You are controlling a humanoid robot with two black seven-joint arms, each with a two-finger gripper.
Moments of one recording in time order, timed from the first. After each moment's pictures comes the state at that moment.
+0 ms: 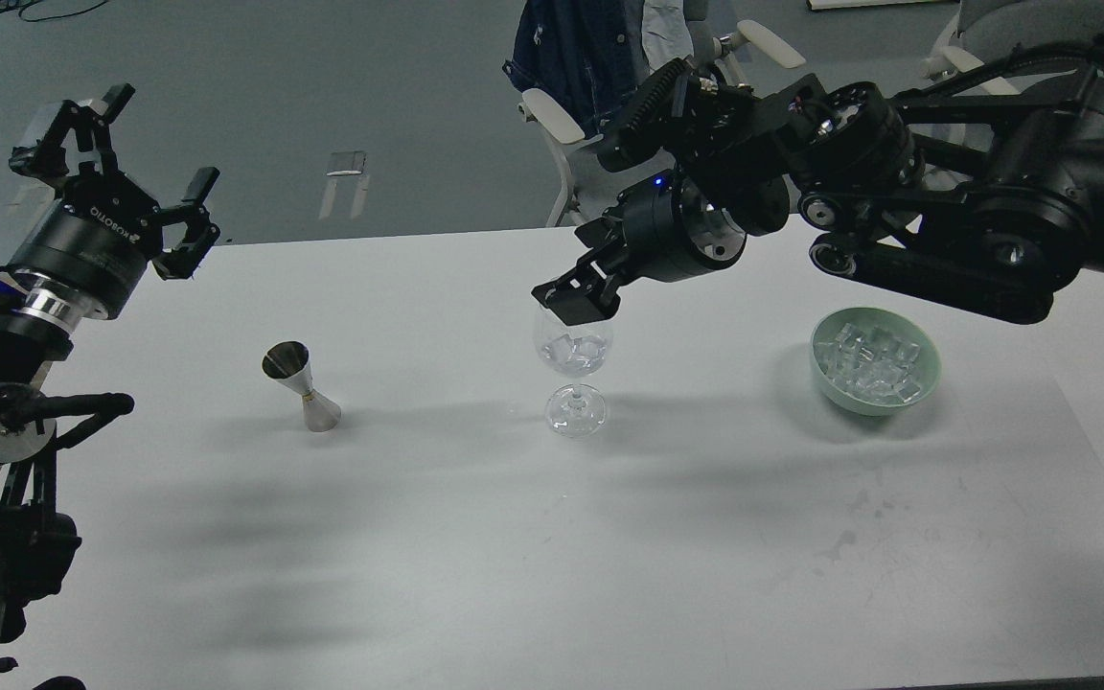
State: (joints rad) left arm -0.35 0.29 -1.73 -1.22 0.73 -0.47 0.12; right arm 1.53 -0.34 0.01 1.24 -1.58 0.49 0.16
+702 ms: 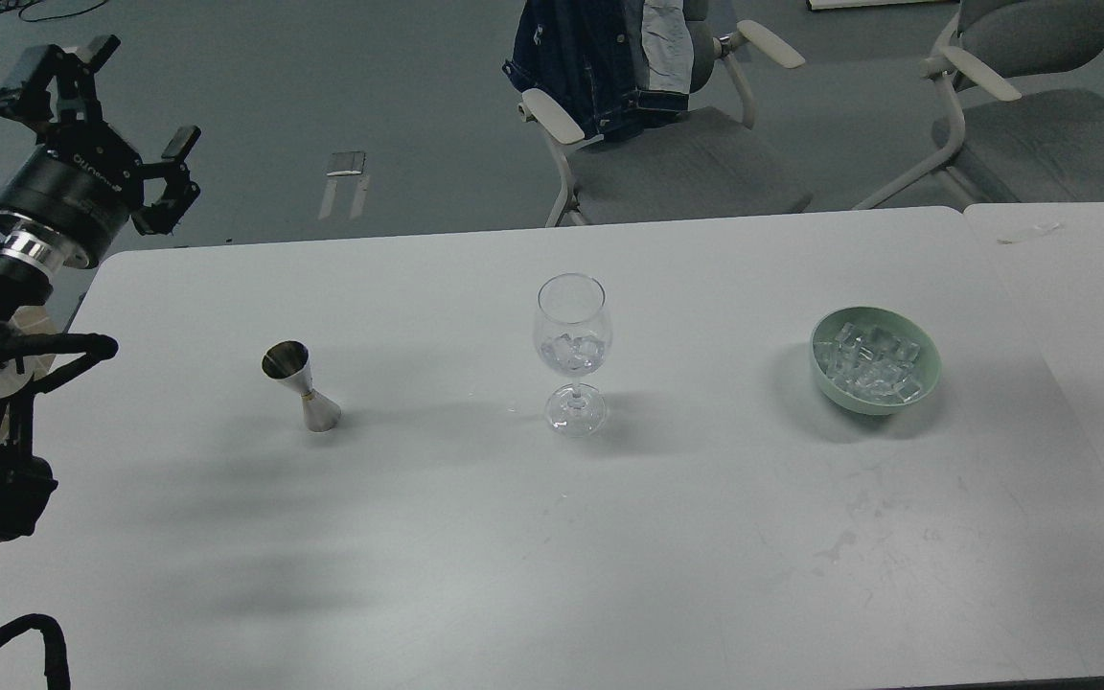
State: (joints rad) left arm -0.51 0.36 -1.63 -1.09 0.73 -0.43 0.12; right arm 1.45 -0.38 0.77 0.57 -1.10 0.42 0.18
